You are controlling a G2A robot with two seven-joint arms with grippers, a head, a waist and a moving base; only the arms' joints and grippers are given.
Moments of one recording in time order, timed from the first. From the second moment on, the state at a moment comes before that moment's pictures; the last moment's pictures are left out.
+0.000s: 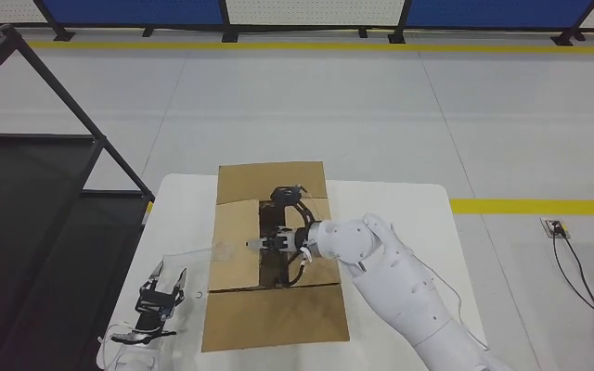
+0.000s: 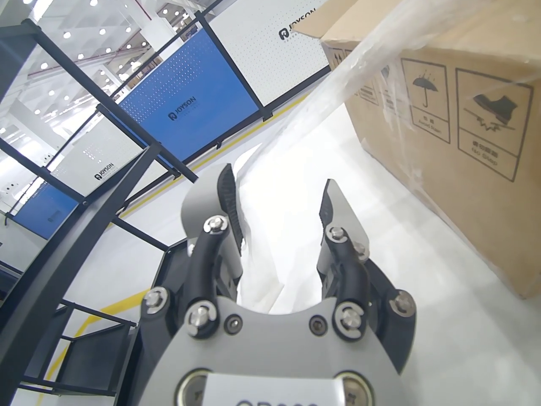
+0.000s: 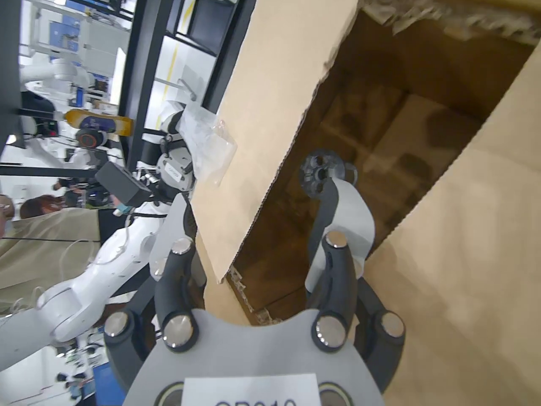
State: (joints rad) left arm 1.38 -1.16 -1.52 -1.29 1.71 0.13 0.58; right arm -0.50 -1.52 0.88 -1.10 -0.47 -0.12 0.86
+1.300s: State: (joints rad) left arm 1.40 -1.17 -1.54 -1.37 1.72 0.10 0.58; right arm -0.50 -1.64 0.46 -1.29 -1.43 0.00 0.61
